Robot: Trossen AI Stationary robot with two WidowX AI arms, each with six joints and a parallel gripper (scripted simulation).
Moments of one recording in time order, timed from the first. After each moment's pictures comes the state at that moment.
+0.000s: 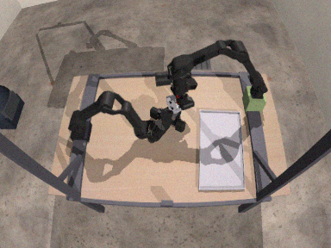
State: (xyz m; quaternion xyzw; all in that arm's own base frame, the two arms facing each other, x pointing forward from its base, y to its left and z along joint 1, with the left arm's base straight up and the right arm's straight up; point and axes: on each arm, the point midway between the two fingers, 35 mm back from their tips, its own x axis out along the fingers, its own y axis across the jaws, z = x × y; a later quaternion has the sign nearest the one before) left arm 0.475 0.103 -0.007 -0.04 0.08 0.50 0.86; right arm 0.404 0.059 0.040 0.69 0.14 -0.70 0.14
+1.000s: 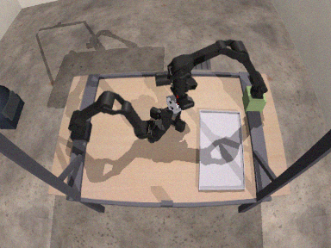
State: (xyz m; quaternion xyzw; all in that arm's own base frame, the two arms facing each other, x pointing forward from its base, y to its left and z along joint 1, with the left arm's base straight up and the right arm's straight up) left arm 0.475 0.103 -0.007 -0.04 0.08 0.50 0.86; right arm 0.405 0.059 0.040 0.69 0.14 -0.69 0.14
